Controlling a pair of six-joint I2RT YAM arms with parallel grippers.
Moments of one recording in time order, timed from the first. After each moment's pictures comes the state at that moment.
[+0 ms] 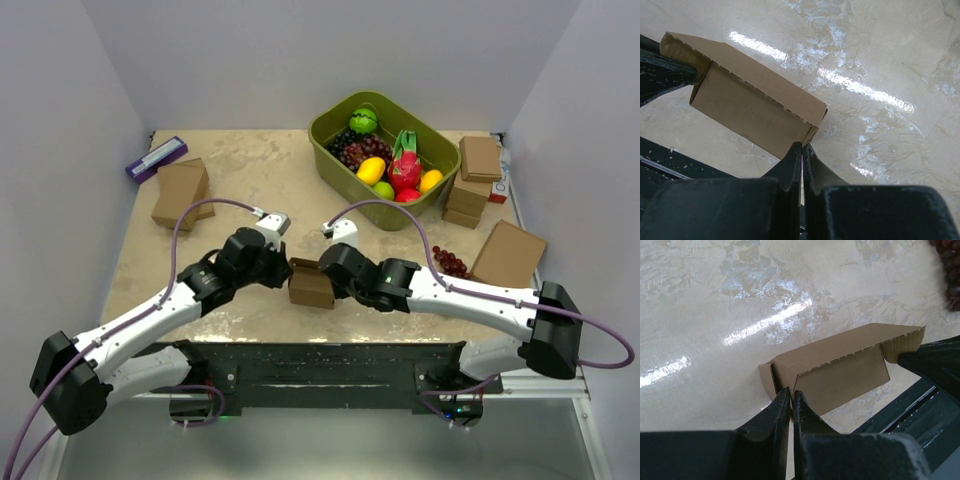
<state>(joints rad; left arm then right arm) -0.73 1.03 0.69 -0.29 0.03 -0.39 1.13 1.36 1.03 -0.56 0.48 0.62</state>
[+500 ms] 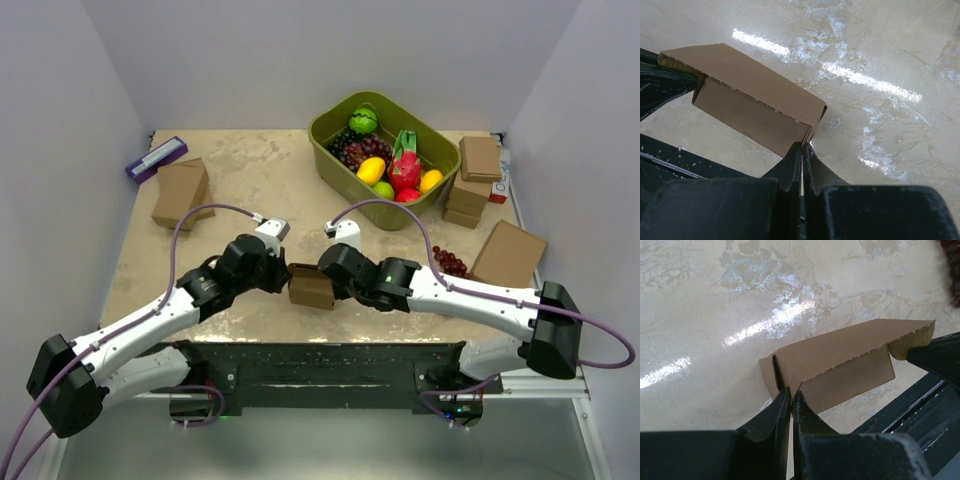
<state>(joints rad) -0.75 1.00 0.64 -0.28 -0.01 -0.40 1.14 1.35 1.05 -0.61 0.48 0.69</state>
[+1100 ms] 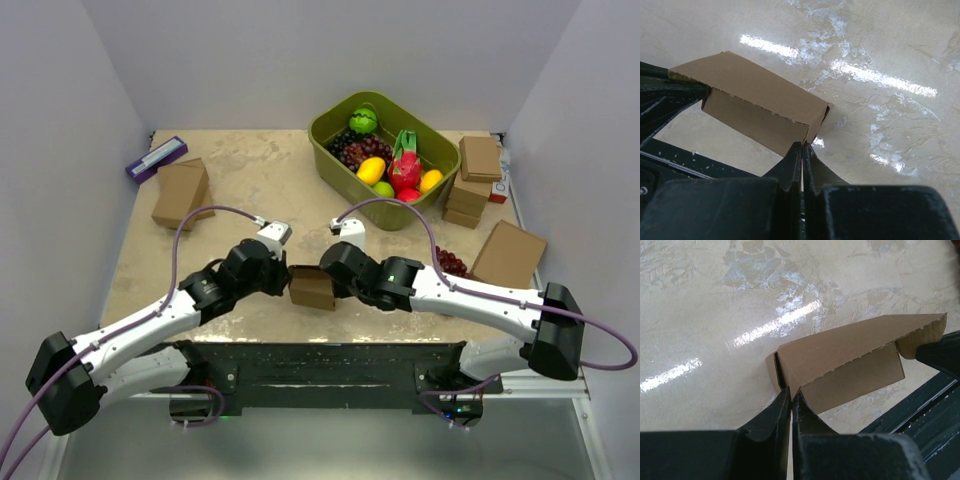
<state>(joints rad) -0.80 0.99 0.62 -0.27 -0.07 -0.40 1.13 1.35 1.05 -0.61 0.48 0.75</state>
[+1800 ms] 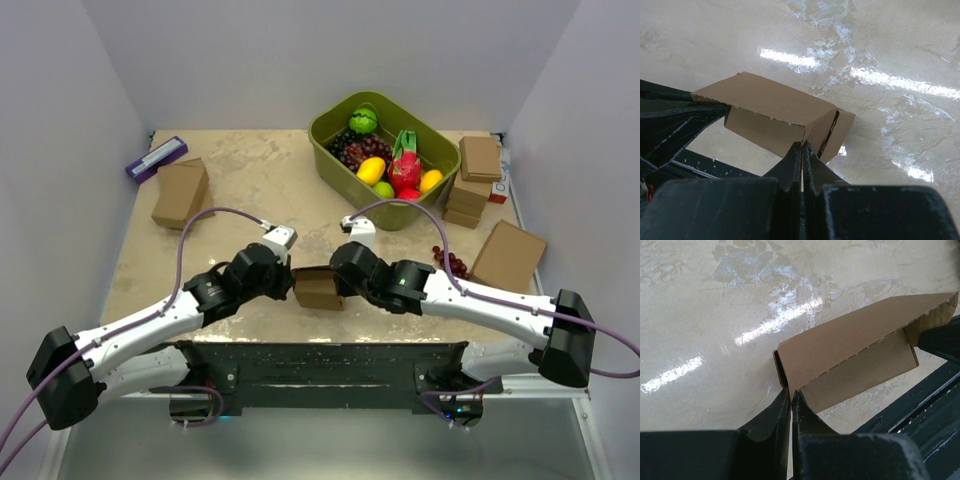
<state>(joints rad) -0.85 1.01 0.62 -0.27 -0.11 -0.41 1.11 1.27 0.99 -0.53 0.46 0.81</state>
